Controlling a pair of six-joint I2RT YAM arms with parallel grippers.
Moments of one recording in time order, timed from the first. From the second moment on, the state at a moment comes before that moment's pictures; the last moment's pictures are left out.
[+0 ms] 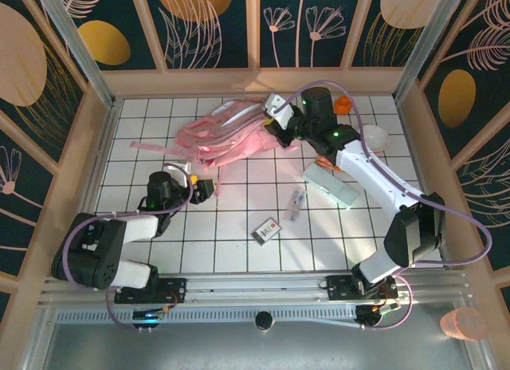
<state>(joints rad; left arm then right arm) -0.23 1.43 0.31 0.67 0.38 -0.30 0.51 1.53 1.37 -0.29 -0.41 -0.52</state>
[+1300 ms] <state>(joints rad) -0.24 1.41 0.47 0.54 0.62 -0.34 0.64 1.46 1.19 -0.03 -0.13 -0.40</state>
